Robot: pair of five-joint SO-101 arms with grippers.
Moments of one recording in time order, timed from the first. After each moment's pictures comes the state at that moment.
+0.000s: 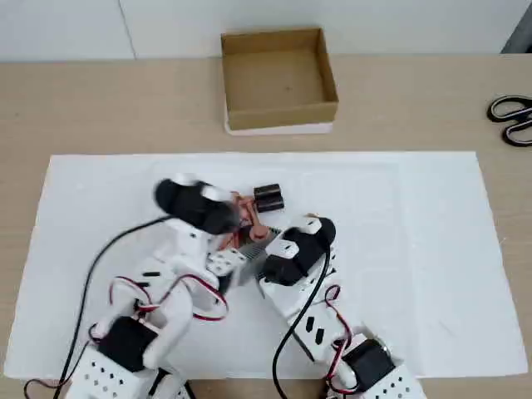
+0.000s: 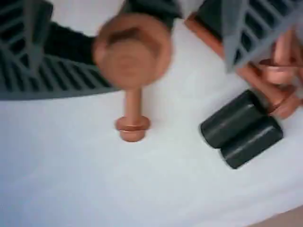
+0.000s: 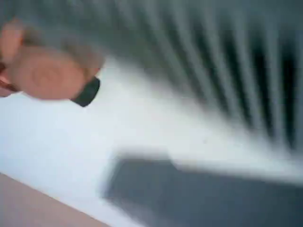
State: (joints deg) left arm 23.6 -77.5 68.8 51.0 8.9; right arm -38.4 -103.0 96.0 31.7 -2.5
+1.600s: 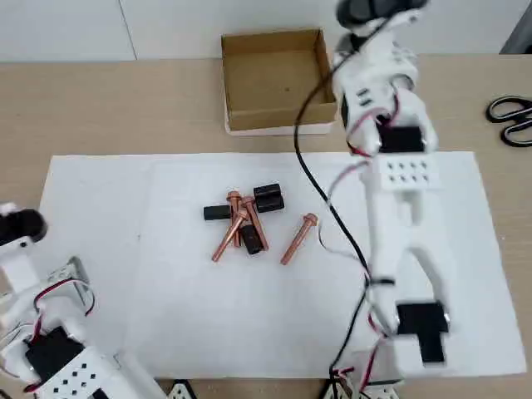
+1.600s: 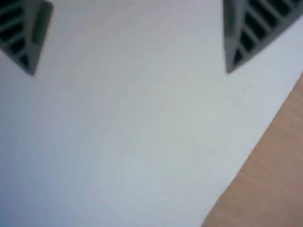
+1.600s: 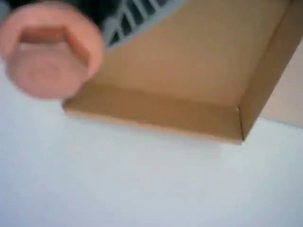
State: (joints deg) left arm -48.0 -77.5 70.9 65.4 -9.5; right arm -7.2 2.3 -4.5 23.0 5.1
